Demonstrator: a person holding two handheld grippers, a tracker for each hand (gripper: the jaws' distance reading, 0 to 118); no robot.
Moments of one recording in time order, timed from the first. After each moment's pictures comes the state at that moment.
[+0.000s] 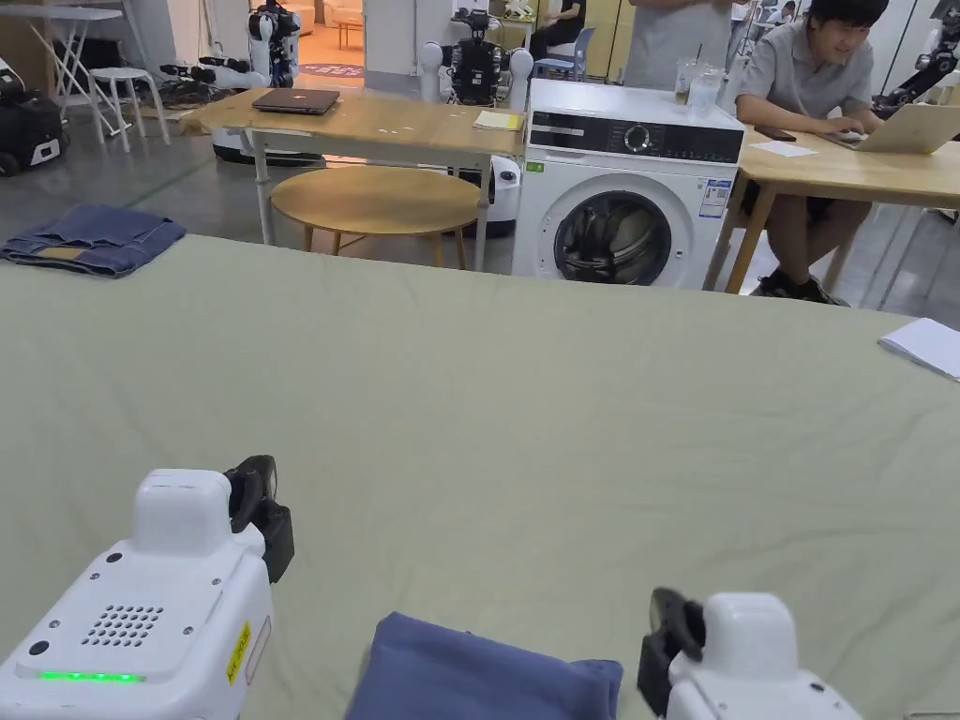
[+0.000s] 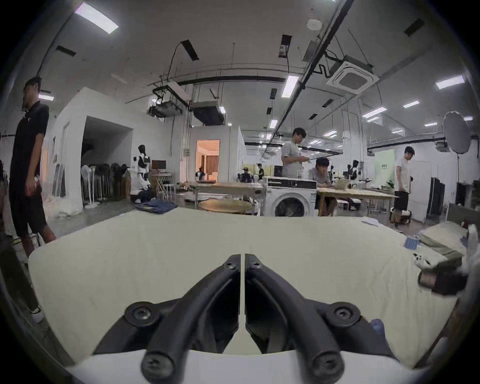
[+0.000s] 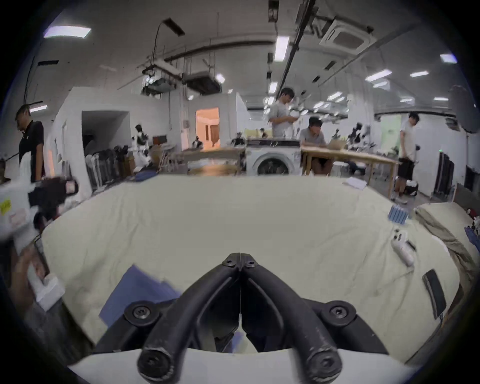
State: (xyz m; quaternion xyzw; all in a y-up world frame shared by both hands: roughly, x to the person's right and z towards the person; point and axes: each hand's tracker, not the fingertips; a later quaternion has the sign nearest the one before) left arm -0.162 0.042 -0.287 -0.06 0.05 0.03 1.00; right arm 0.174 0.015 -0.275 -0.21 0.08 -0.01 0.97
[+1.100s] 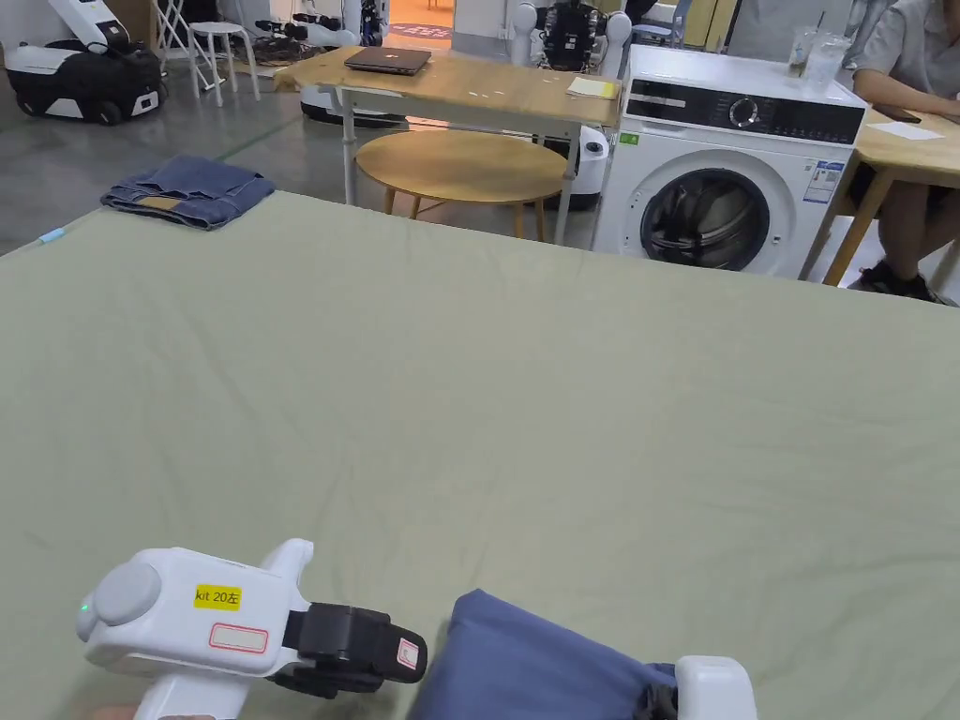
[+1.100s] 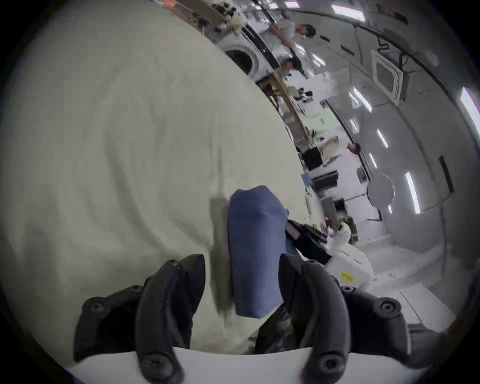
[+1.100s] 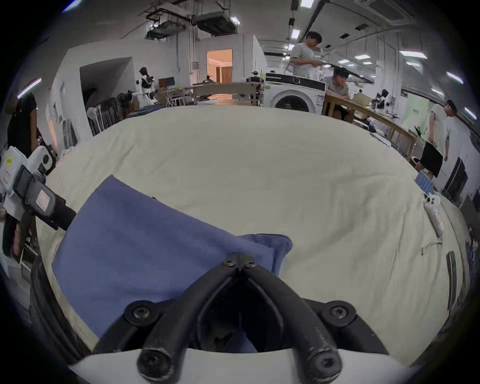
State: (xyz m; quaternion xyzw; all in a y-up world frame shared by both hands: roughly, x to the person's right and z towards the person) left arm -0.255 -0.056 -0.349 -0.48 -0.30 0.35 0.75; right arm 0.137 -0.066 -0.321 -0.36 0.09 0.04 0.93
